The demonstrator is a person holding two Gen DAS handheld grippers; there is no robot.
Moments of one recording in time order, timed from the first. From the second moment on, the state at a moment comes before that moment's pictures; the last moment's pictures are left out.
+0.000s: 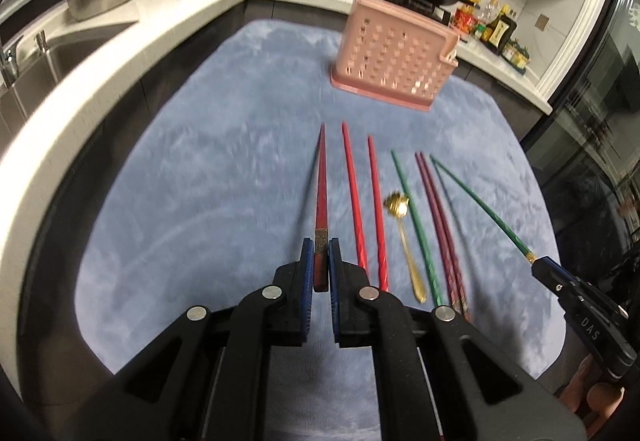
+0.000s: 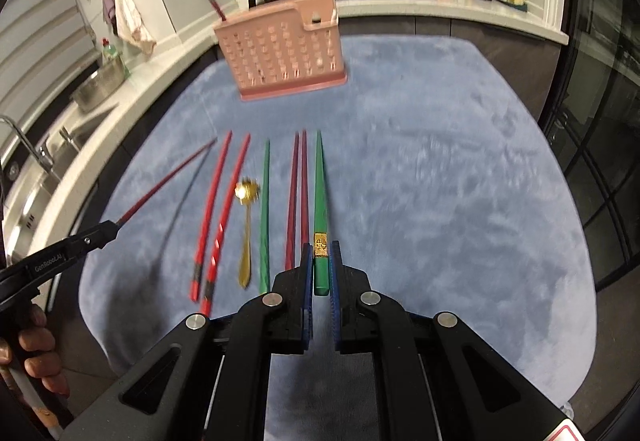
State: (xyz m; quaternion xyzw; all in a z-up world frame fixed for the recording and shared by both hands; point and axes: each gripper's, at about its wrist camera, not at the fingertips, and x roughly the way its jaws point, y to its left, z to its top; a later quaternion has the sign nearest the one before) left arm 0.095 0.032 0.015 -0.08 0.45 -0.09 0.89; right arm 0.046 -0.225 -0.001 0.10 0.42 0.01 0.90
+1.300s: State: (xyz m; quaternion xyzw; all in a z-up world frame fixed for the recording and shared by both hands) left arm 0.215 0.023 0.208 -0.07 0.26 -0.10 0.96; right arm 0.153 -0.278 0.166 0.15 0.25 0.03 0.95
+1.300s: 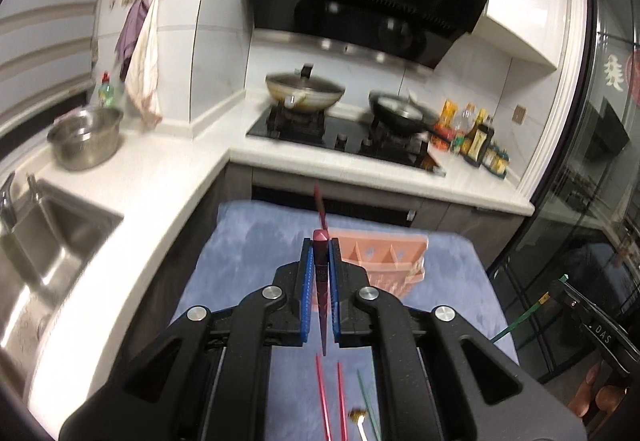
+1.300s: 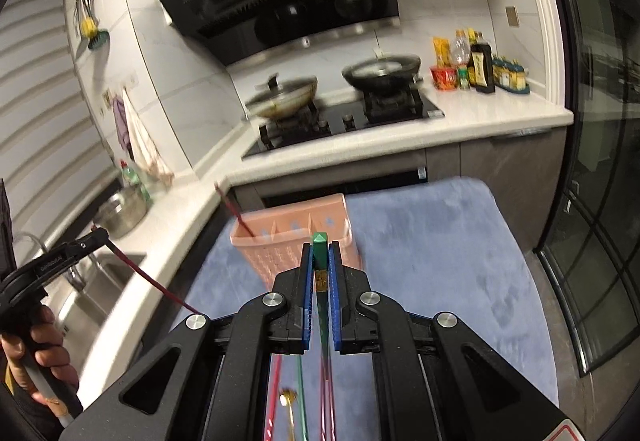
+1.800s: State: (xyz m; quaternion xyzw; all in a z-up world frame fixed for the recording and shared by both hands) left arm 0.291 0.000 0.267 -0.08 0.18 -0.10 0.97; right arm 0.252 -0.267 0.238 0.16 0.16 0.05 0.97
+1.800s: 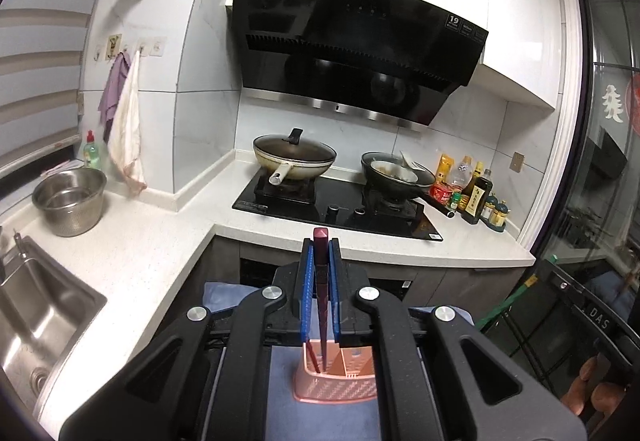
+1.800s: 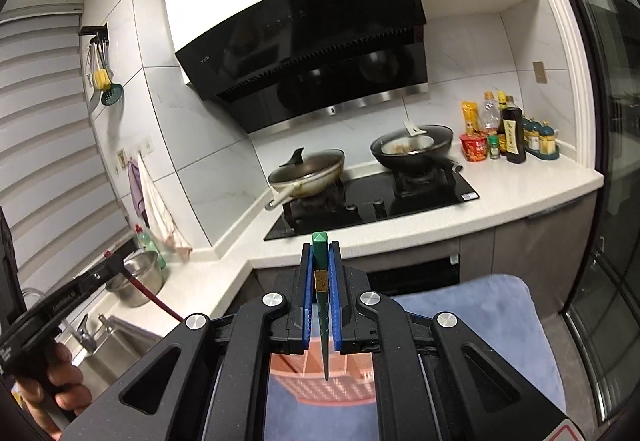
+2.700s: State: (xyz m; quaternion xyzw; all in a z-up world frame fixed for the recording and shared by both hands) left arm 0.367 0.002 0.173 -0.11 0.28 -0.08 0.95; right arm 0.337 -0.244 0.135 0.17 0.28 0.03 0.94
